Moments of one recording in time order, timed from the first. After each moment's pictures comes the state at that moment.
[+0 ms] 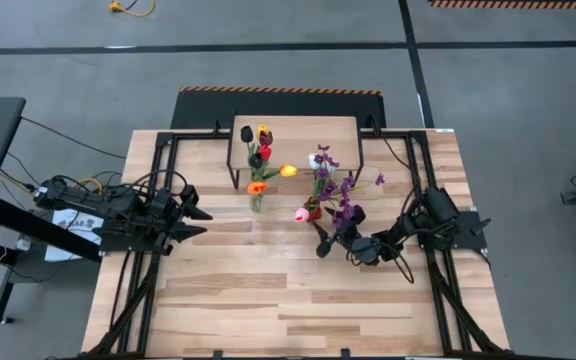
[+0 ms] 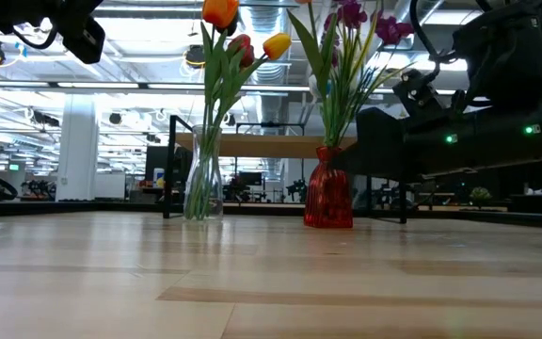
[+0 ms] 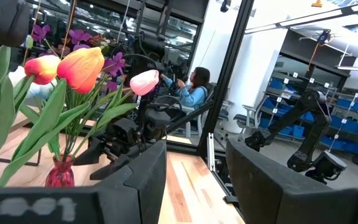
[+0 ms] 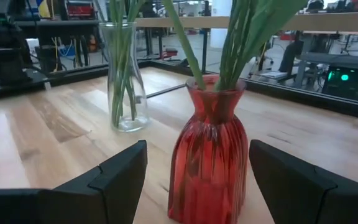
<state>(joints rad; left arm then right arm) -0.26 0.24 0.22 0.22 -0.06 -0.27 0.37 2.05 0.47 1.38 1.08 0.17</state>
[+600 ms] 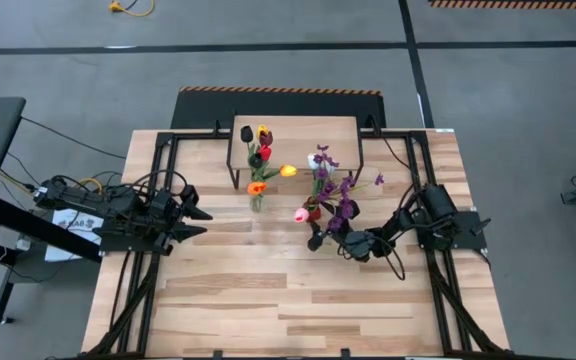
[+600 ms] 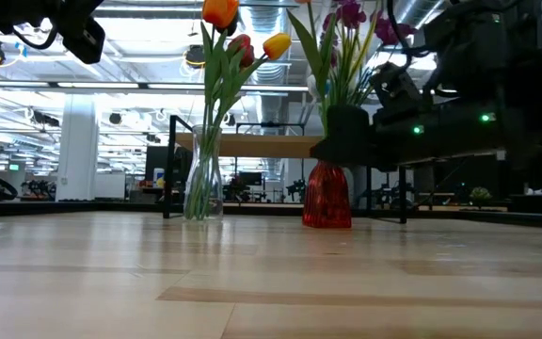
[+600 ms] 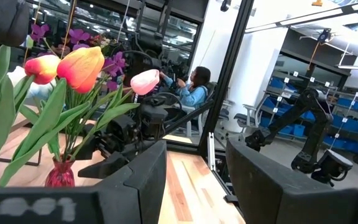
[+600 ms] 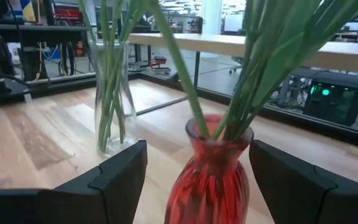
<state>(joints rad) -0.26 0.24 0.22 0.22 -0.06 -0.27 0.30 2.05 0.55 1.39 1.07 0.04</state>
